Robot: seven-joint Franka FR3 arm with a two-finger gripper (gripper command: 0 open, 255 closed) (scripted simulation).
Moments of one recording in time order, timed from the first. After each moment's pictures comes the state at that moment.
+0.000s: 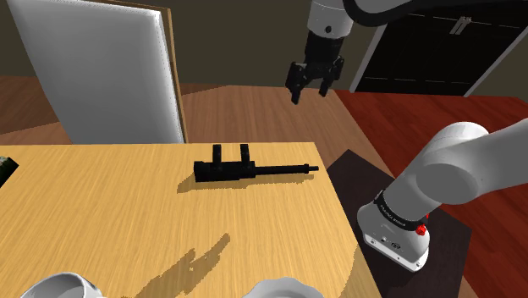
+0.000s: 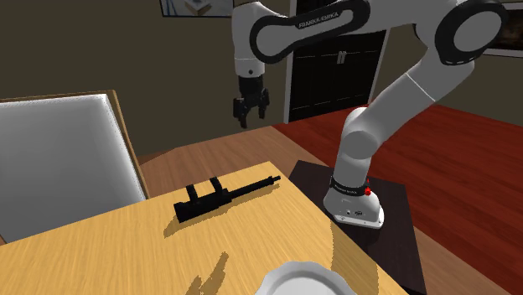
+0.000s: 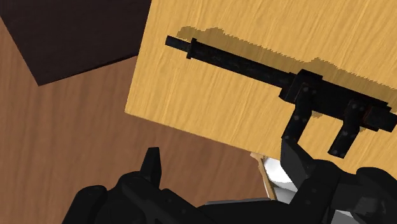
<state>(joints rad) -0.01 -0.64 0.25 -2.48 0.11 1.83 0.44</state>
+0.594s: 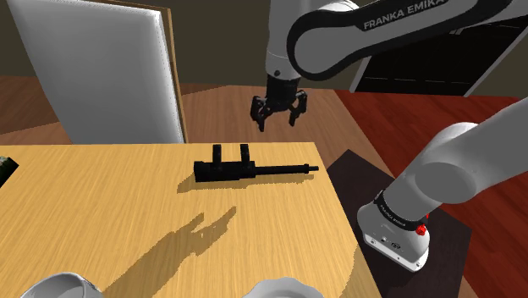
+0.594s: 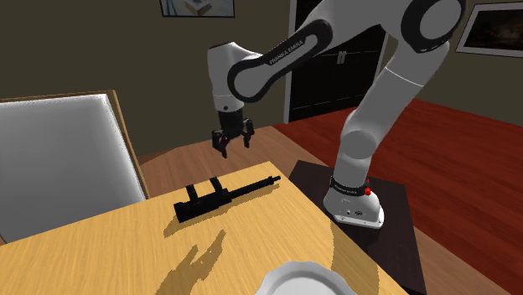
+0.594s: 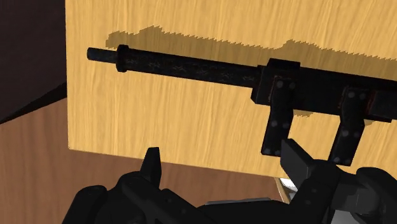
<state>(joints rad) -0.03 -0.36 0.42 -2.48 0.14 2.08 0.74</state>
